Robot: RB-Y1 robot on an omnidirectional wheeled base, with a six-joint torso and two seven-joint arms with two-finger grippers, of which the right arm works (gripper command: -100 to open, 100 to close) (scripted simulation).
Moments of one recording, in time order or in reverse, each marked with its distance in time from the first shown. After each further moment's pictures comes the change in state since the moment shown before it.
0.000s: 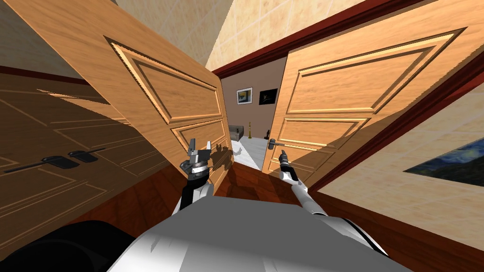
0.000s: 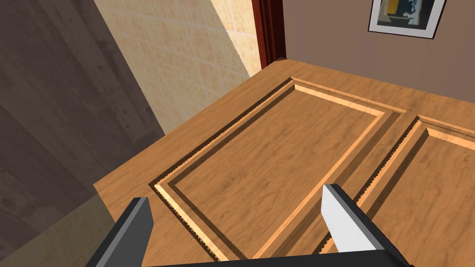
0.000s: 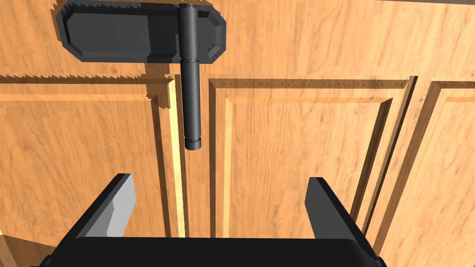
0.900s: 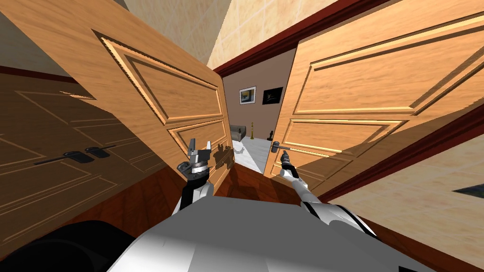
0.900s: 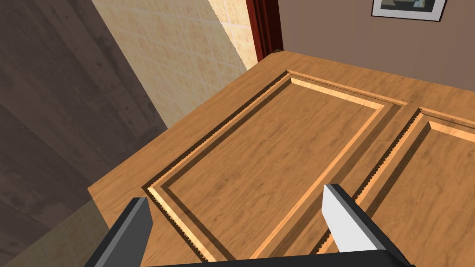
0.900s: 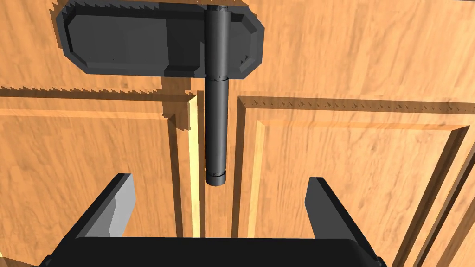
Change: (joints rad) arm -0.108 -0.039 -0.005 0.189 -0.085 0.012 0.036
